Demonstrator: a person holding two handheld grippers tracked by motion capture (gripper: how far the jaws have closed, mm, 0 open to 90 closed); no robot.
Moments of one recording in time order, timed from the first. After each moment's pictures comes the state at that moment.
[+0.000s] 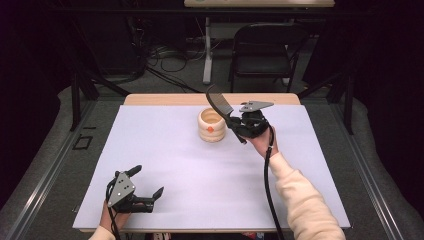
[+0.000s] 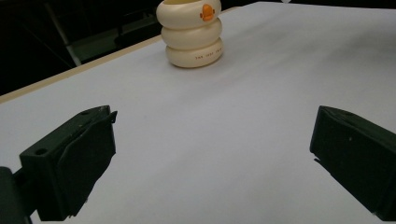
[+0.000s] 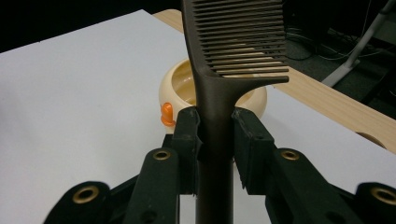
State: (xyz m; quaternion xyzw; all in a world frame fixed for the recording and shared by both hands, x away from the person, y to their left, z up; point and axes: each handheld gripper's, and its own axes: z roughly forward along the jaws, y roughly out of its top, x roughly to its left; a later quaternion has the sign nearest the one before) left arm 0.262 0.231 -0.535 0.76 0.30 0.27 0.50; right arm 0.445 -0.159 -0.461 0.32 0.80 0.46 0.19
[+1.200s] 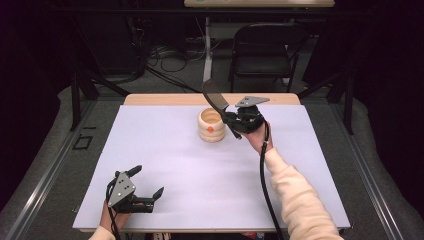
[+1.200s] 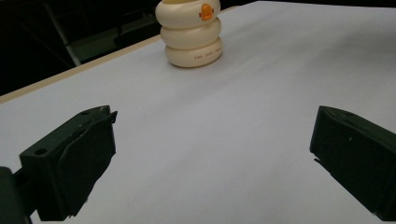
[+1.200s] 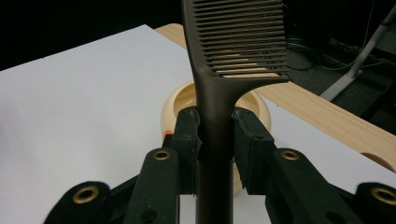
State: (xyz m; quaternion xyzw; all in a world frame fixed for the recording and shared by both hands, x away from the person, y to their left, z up) left arm 0.262 0.231 -0.535 0.76 0.30 0.28 0.50; right arm 0.456 -0.147 -0.455 0.32 0.79 0.48 0.19
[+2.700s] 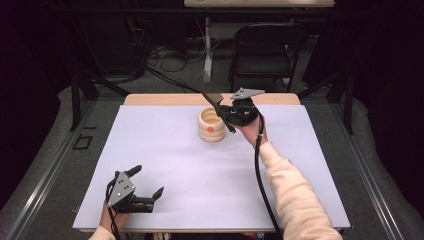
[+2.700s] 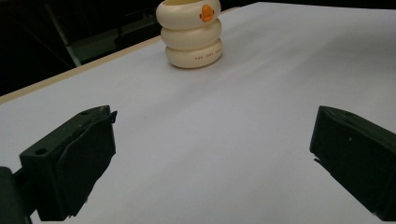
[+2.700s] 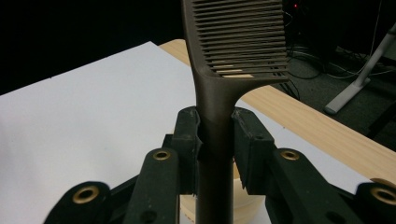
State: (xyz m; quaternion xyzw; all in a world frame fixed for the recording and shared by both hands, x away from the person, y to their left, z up) left arm 0.261 0.231 -0.535 0.76 0.30 0.28 0.50; right arm 0.471 -0.132 -0.441 0.32 0.79 0.50 0.19
